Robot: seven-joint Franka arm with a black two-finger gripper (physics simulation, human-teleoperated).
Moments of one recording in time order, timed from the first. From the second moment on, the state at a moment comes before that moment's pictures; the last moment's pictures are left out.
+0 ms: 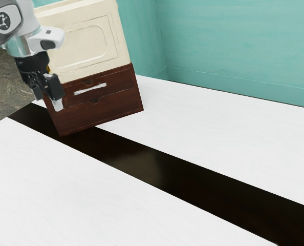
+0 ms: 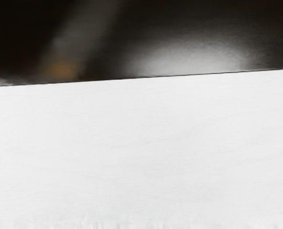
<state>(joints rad) -0.16 0.03 0.47 -1.35 0.08 1.43 0.39</state>
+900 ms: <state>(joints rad) -0.06 0.00 0.47 -1.25 0.14 1.48 0.82</state>
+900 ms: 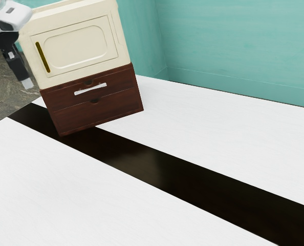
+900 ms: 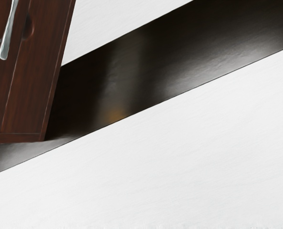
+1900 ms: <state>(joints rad) -0.03 0.20 0.47 -1.37 0.22 1.89 1.05</state>
